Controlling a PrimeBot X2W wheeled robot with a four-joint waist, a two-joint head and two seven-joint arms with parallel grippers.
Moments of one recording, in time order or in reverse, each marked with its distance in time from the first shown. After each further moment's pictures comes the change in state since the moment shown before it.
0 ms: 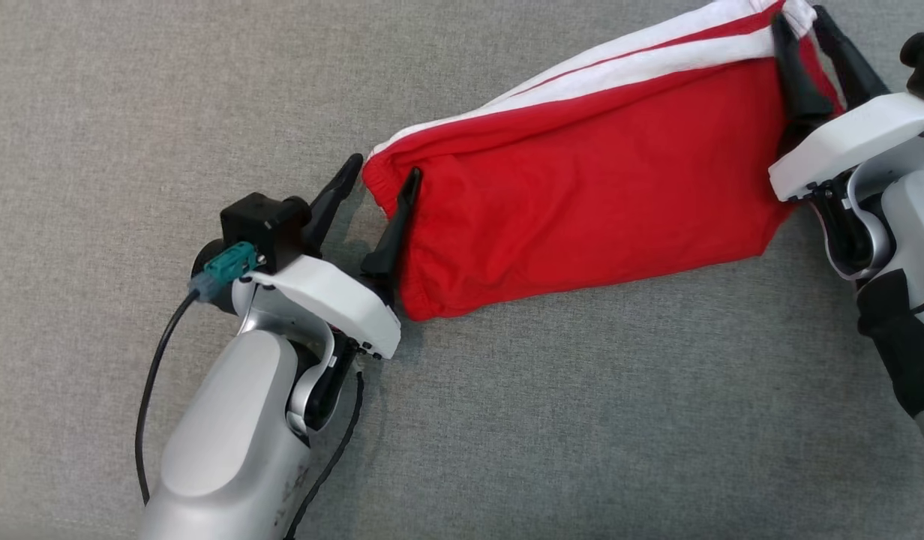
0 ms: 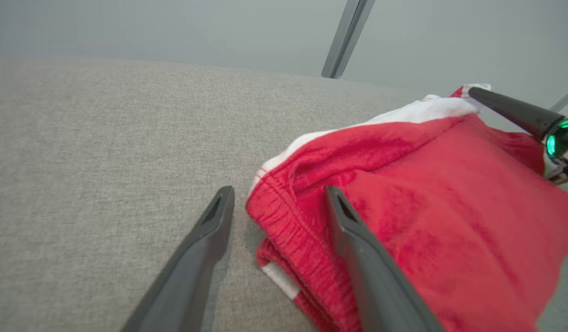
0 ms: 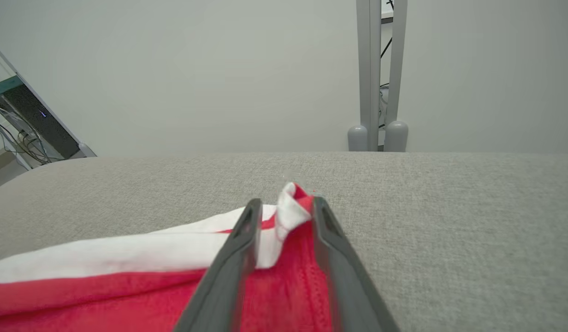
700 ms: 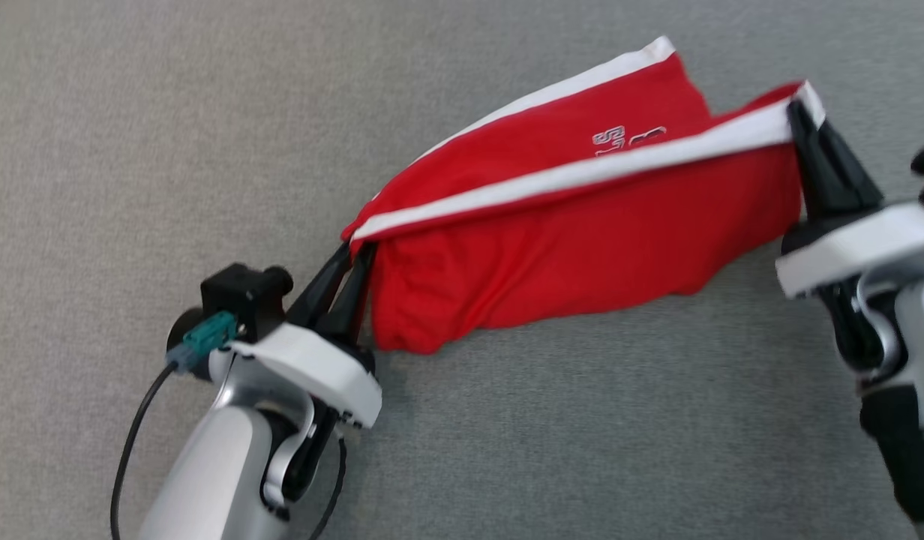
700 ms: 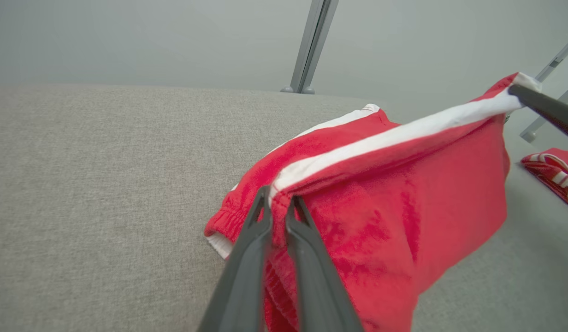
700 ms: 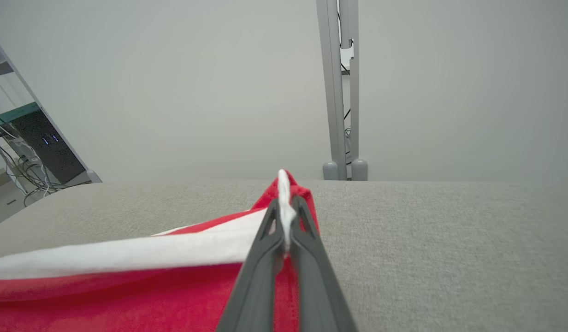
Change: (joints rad) left arm 0.241 0.037 0.056 -0.269 0.046 0.032 0.125; right arm 0.390 0.025 -0.249 -0.450 -0.145 0.000 0.099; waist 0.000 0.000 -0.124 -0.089
